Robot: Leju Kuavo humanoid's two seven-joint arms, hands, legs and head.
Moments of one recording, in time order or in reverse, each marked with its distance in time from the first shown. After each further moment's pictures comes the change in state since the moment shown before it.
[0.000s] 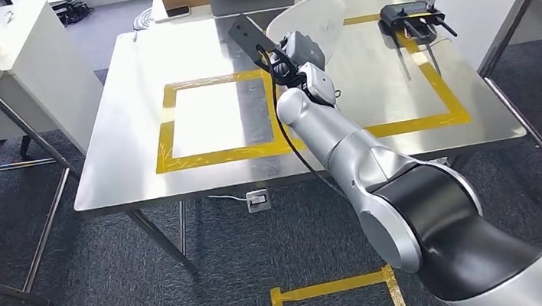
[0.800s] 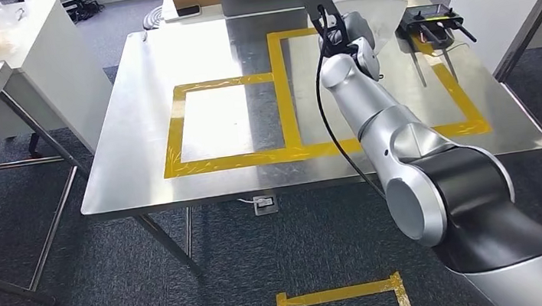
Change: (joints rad) left arm 0.024 -0.012 0.033 0.000 0.042 0.000 0.012; right arm -0.059 -0.120 -0.164 -0.002 -0.077 -0.026 0.069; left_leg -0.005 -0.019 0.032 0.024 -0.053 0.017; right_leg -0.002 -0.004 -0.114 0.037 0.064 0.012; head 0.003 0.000
